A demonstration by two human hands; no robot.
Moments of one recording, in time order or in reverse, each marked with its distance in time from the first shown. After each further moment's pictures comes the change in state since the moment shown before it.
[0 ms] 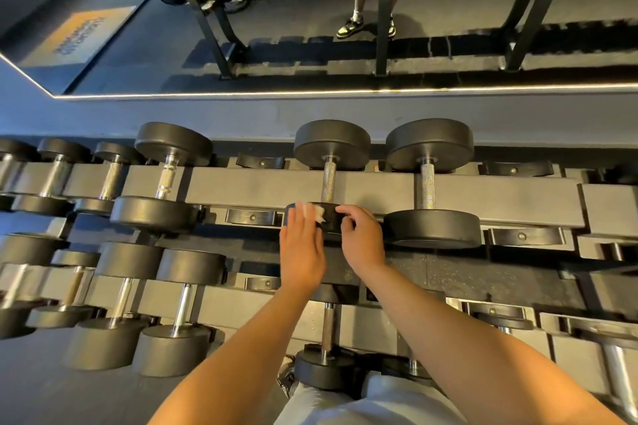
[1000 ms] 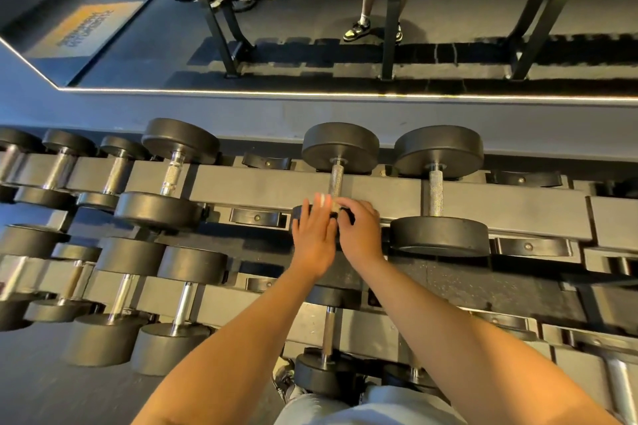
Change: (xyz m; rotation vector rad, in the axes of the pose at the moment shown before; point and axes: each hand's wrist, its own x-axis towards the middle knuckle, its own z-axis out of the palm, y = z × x) left_hand 0.027 0.016 -0.012 -0.217 -0.171 -0.071; right_hand 0.015 -0.009 0.016 -0.006 -0.014 -0.040
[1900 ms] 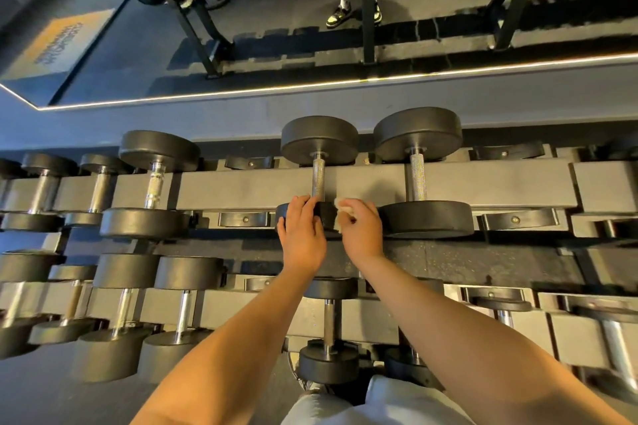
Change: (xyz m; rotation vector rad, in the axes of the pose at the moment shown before) left_hand -0.001 0.011 0.010 0.096 0.183 0.039; right_hand -0.001 0.026 -0.021 0.096 0.072 0.118
